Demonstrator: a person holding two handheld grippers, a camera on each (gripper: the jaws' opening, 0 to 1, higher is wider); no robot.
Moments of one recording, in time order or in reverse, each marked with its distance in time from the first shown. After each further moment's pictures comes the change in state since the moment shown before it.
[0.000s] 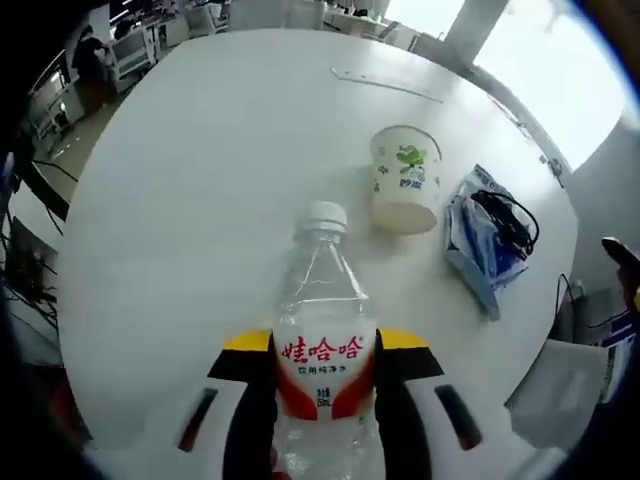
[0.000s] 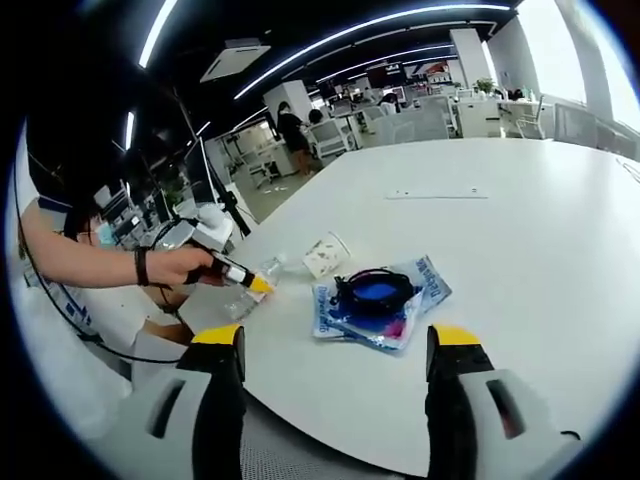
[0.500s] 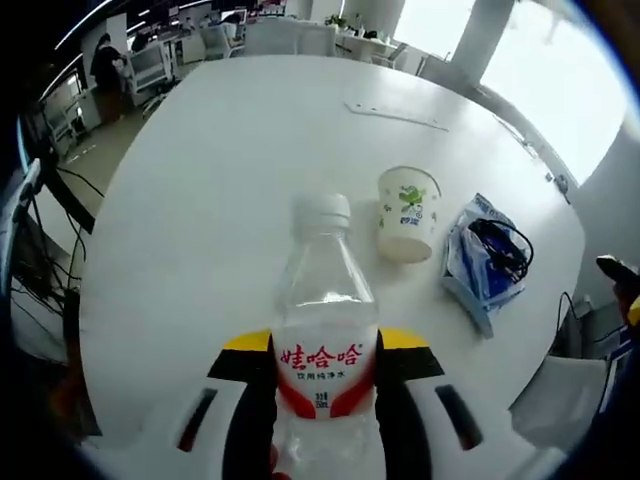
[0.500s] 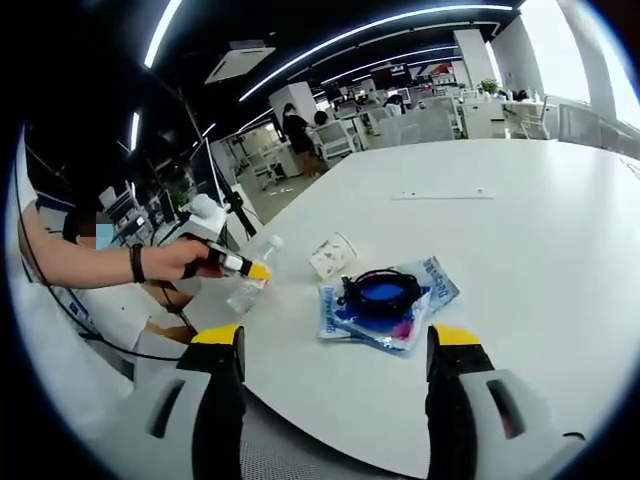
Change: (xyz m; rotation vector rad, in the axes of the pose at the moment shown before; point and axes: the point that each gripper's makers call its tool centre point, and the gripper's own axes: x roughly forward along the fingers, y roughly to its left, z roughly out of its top) left arm -0.026 0.011 0.021 -0.021 -0.114 0.057; right arm 0.004 0.007 -0.004 -0.001 -0.012 0.028
